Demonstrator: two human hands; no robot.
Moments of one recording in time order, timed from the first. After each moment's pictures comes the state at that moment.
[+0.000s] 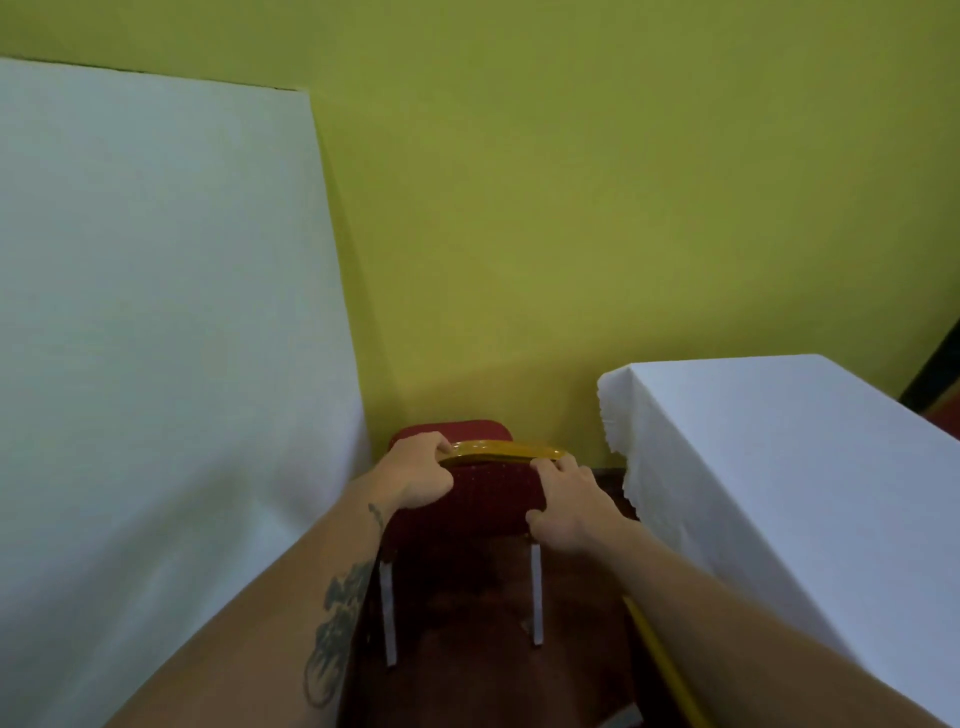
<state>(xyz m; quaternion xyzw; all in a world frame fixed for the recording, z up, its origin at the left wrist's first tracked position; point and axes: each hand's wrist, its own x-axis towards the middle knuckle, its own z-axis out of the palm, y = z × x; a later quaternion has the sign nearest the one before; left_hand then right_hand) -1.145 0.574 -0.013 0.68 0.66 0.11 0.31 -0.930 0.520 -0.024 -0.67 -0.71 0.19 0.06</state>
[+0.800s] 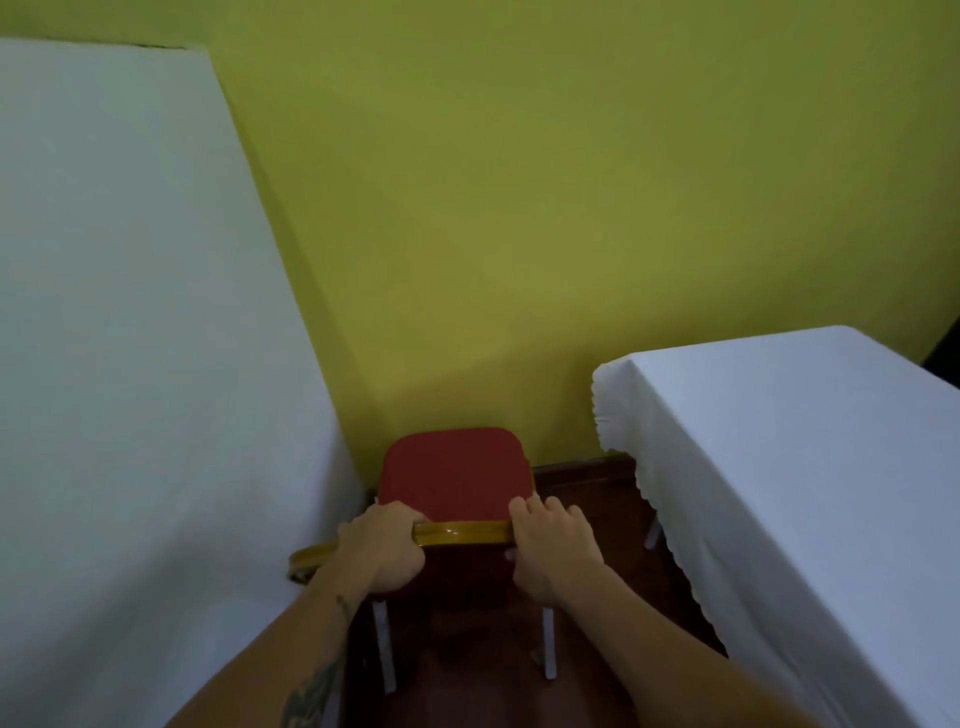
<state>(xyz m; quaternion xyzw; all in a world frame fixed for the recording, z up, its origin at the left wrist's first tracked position) -1.122 0.652 -0.060 0.70 0.66 -0.04 0.25 -0.915 0.627 -0.085 -0.64 -0.76 0.09 -0.03</state>
